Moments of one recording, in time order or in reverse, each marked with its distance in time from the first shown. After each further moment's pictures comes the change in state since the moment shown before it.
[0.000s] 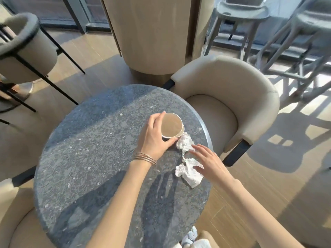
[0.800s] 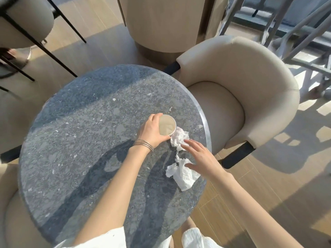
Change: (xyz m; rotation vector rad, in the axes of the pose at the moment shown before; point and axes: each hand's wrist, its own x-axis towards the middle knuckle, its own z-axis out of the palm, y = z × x) left_hand 0.039 -0.044 0.071 0.051 -0.296 -0.324; right_hand 0.046 0.038 0.019 0.049 -0.157 -0.115
